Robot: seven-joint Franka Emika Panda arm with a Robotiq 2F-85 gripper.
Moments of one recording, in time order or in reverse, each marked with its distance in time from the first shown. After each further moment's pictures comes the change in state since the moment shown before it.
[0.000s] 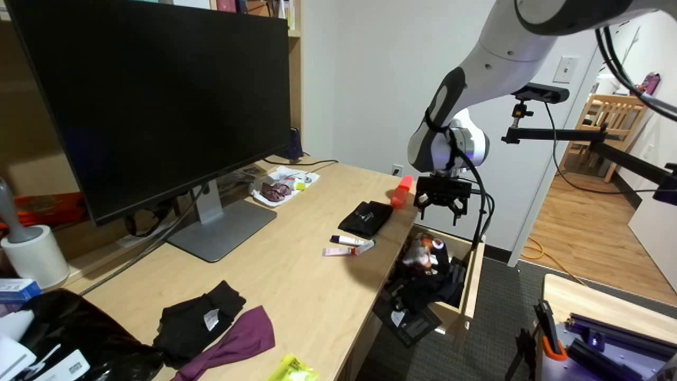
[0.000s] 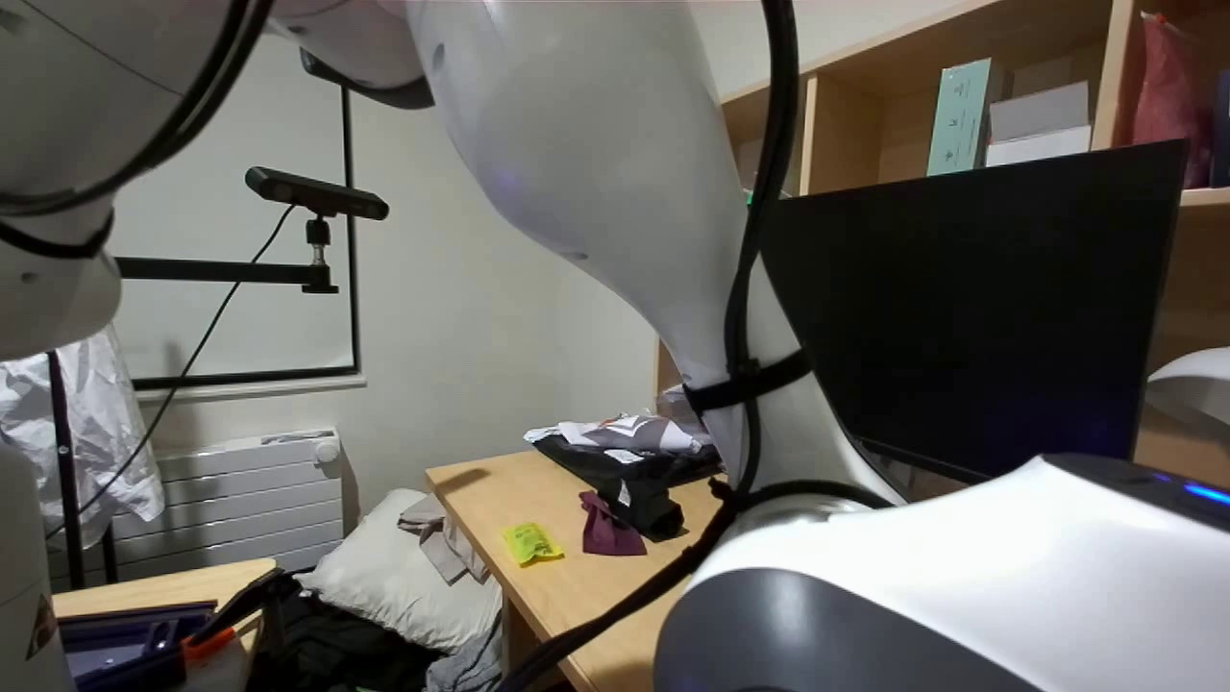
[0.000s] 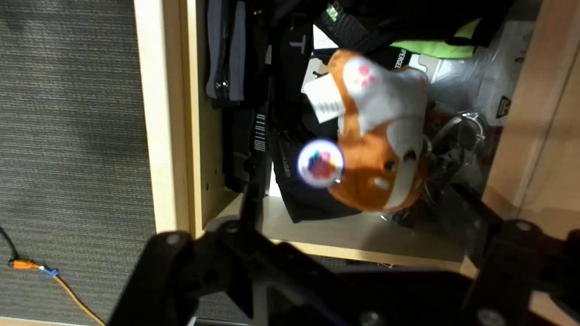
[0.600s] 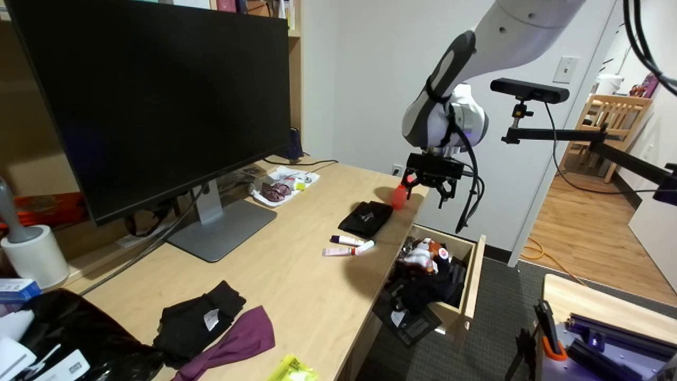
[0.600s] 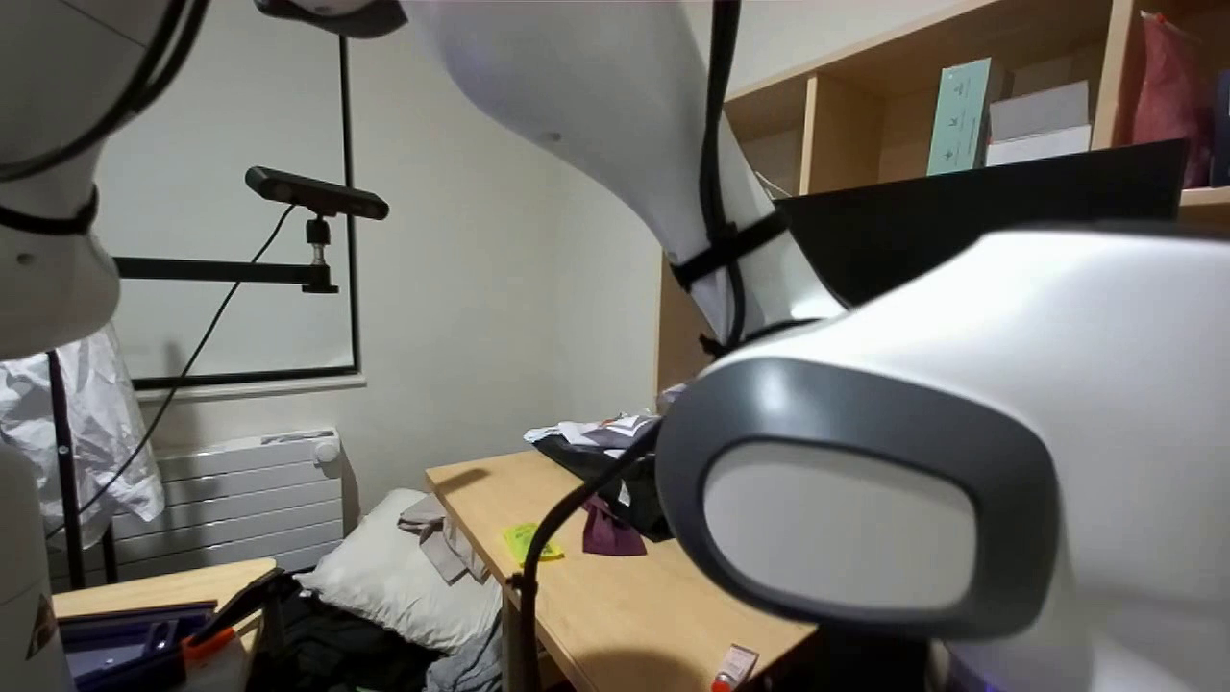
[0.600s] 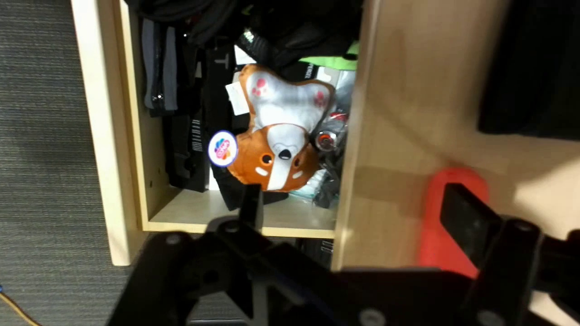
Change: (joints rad) arm 0.015 -0.169 0.047 -0.063 0.052 -0.007 -0.007
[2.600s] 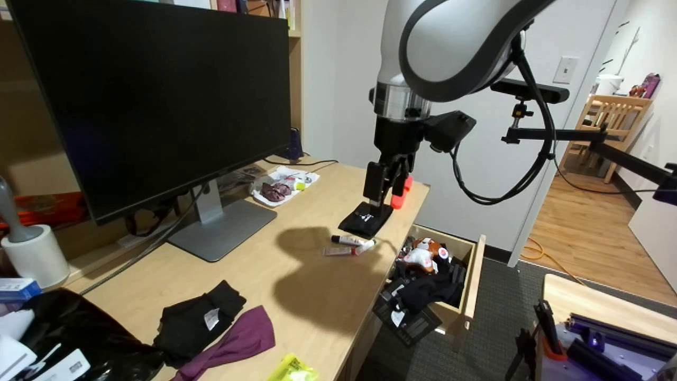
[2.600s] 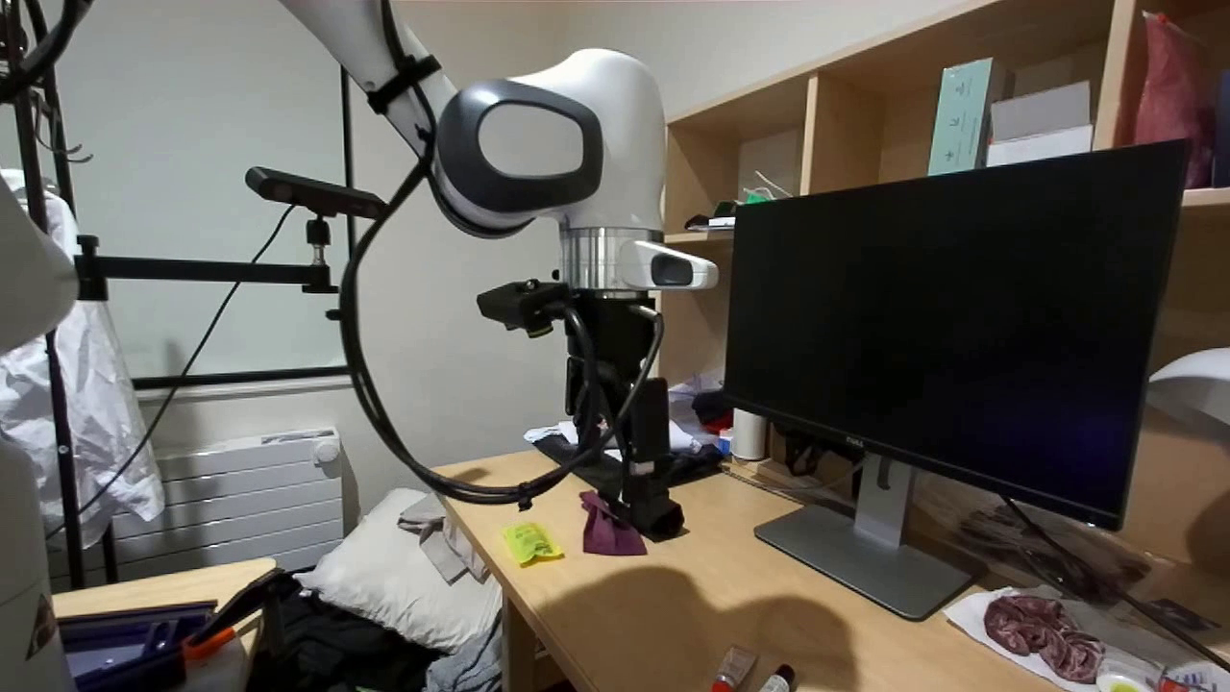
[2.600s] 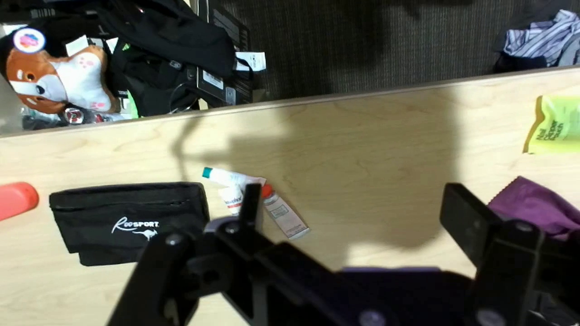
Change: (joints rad) arm 0.341 -0.727 0.222 -0.498 -0.371 -0.224 -0.577
